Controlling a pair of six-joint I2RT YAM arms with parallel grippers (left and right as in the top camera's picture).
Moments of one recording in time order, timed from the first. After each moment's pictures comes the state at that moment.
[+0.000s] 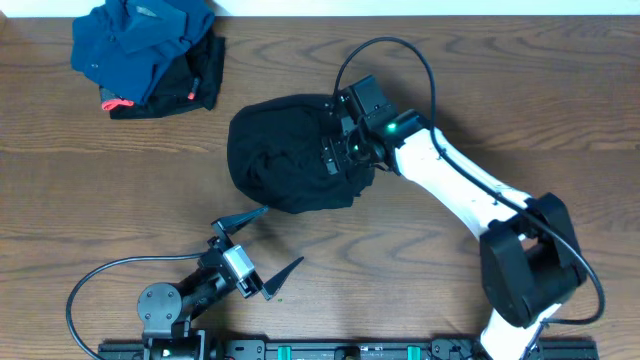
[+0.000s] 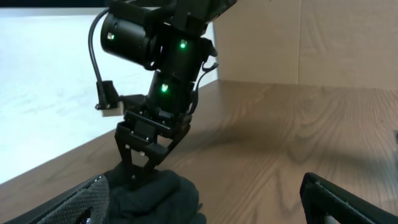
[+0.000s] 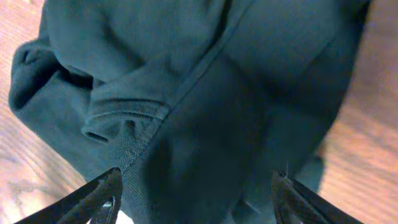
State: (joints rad) left arm -0.03 0.19 0.01 0.29 0.94 0.01; right arm 0.55 1.90 1.40 -0.59 -0.19 0.26
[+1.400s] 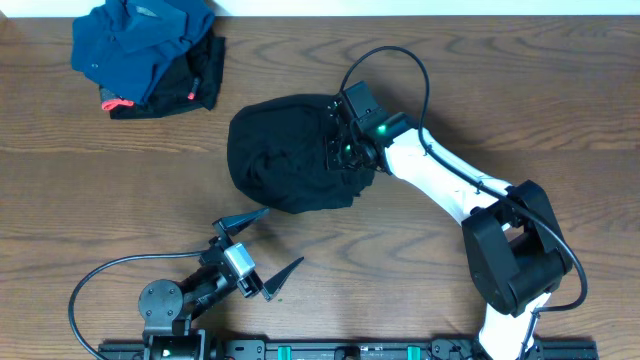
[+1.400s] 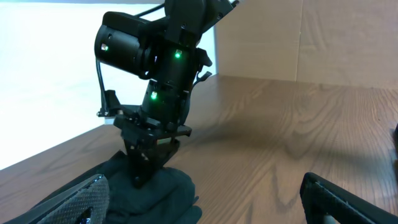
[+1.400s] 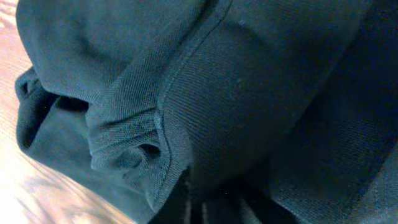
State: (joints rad) left arm -0.03 0.19 0.01 0.26 0.94 0.01; right arm 0.56 1.97 1.40 -0.55 -0.26 0.53
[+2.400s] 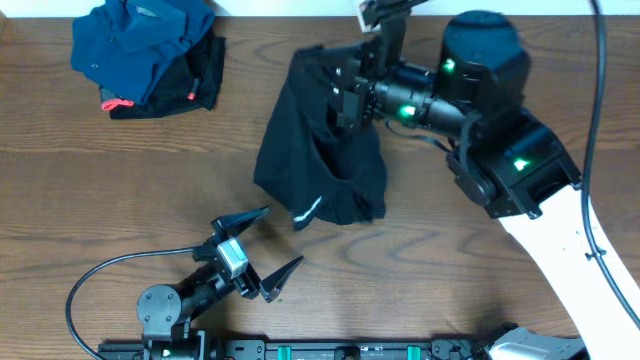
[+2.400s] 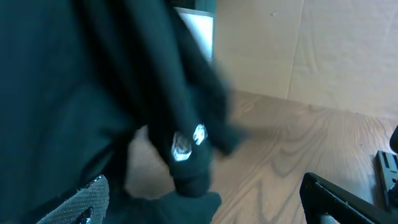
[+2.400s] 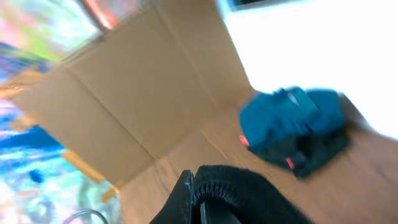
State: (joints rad) left arm -0.04 0.19 0.01 0.33 0.94 -0.15; right arm 0.58 1.45 1.70 -0.34 -0.58 0.47
